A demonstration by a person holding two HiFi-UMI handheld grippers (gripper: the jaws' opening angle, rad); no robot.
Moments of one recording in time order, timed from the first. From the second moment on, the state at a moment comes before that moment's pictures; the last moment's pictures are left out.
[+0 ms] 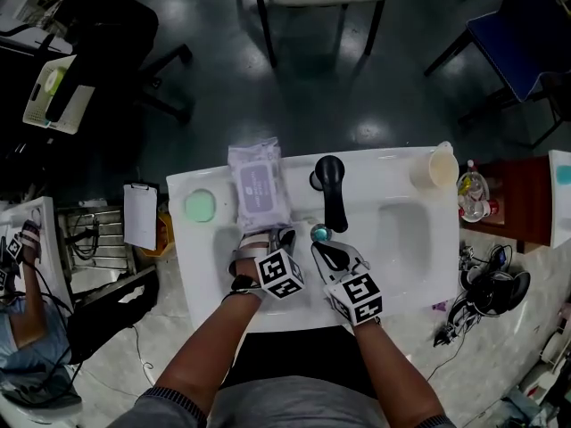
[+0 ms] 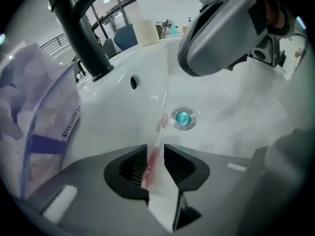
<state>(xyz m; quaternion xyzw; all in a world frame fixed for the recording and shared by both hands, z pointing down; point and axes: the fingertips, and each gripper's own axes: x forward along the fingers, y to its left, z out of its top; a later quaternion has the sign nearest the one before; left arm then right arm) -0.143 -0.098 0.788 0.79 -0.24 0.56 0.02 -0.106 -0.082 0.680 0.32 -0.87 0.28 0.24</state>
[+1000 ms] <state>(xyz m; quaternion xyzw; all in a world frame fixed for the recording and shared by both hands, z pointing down) -0.141 -0.085 0.820 0.75 -0.14 0.64 0.10 -0.090 -0.086 0.681 0.32 -0.87 0.31 0.23</state>
